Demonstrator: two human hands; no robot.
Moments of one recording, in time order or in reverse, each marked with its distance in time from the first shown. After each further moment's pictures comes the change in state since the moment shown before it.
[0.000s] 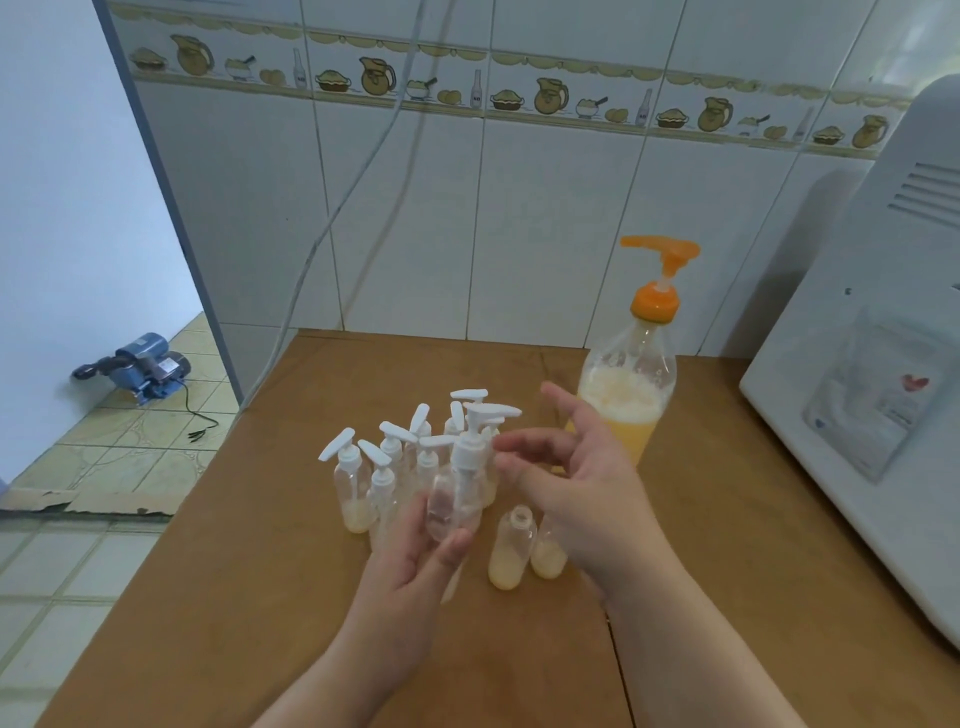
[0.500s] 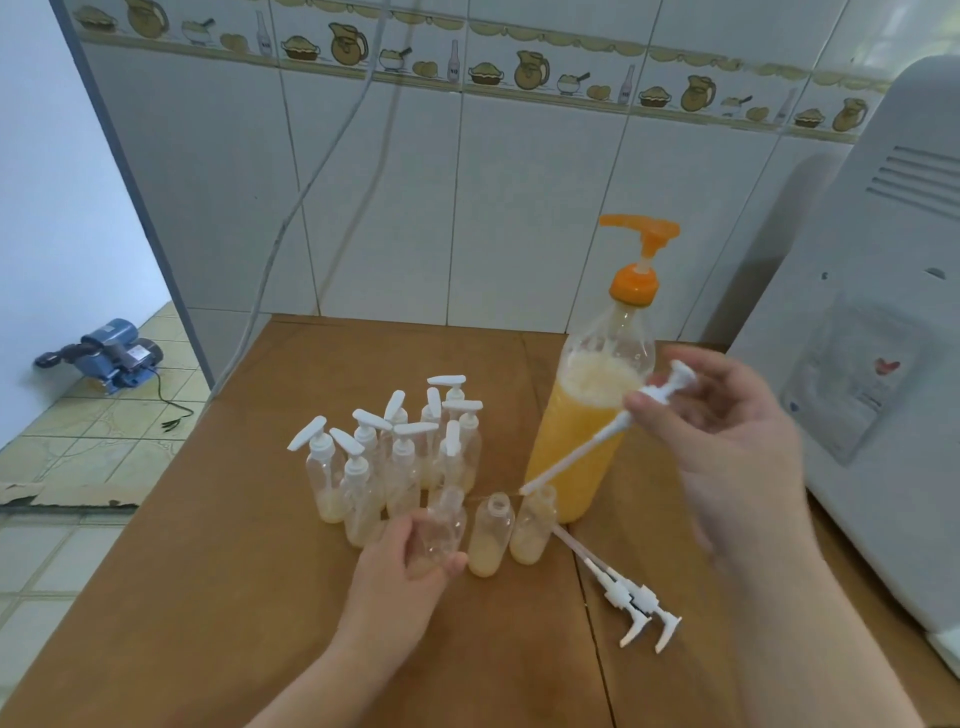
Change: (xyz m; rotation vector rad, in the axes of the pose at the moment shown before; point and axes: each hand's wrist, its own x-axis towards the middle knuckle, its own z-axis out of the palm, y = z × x) left_hand 0.002 -0.058 0.014 0.302 0.041 -0.352; right_hand 0.005 -0.002 -0.077 0.086 0.399 -0.243
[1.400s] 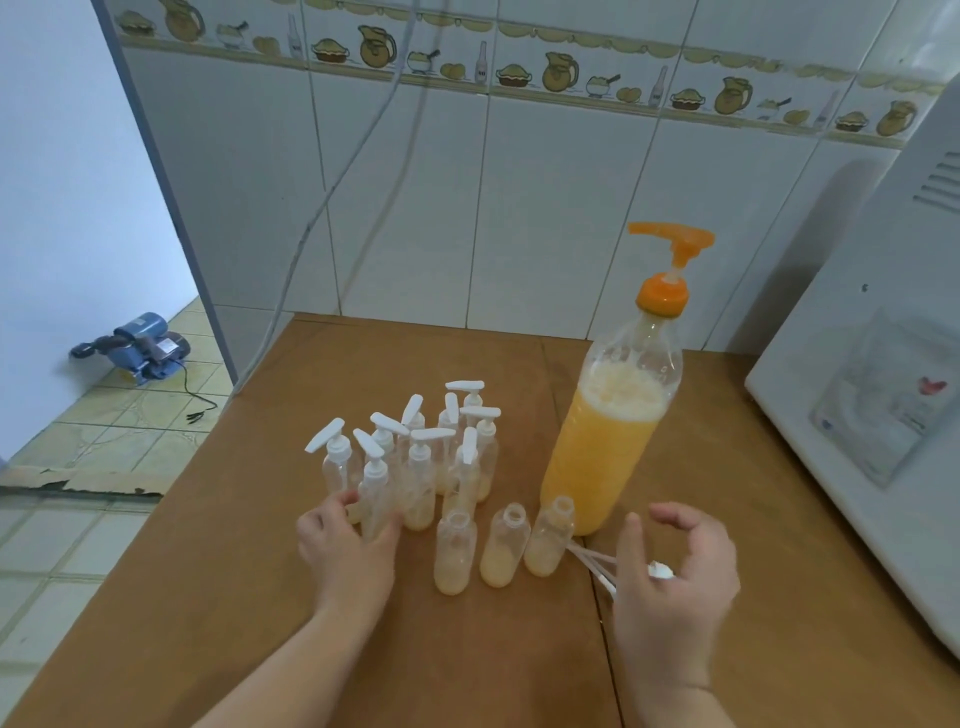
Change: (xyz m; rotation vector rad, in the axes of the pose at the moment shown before) left_hand 0.036 -0.012 -0.018 0.007 0.430 -0.232; right_hand -0.049 0.111 0.013 -0.510 0.354 -0.299
